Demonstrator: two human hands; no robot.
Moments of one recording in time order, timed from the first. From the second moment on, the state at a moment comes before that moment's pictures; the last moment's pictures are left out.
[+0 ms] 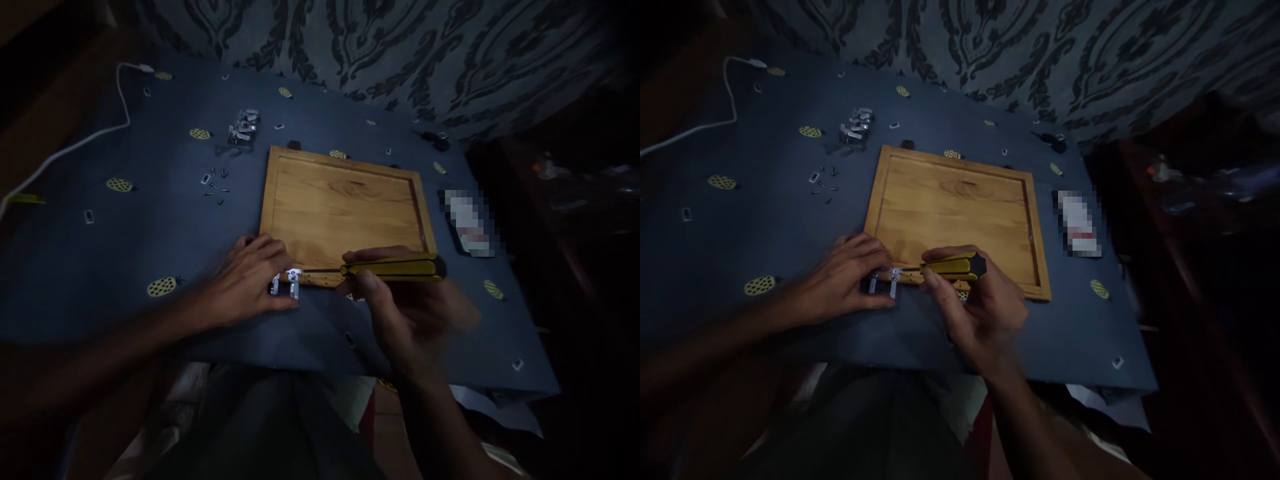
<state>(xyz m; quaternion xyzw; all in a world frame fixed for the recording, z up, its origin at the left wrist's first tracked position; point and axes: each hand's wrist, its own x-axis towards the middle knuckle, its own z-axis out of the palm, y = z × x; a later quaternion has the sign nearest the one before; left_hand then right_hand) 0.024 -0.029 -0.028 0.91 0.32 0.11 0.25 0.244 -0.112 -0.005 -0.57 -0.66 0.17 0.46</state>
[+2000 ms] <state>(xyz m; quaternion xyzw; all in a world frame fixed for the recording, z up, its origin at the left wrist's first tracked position) 0.026 -0.028 -0.027 0.91 0.33 0.10 0.25 0.241 -0.109 0.000 -0.55 -0.59 0.25 0.53</state>
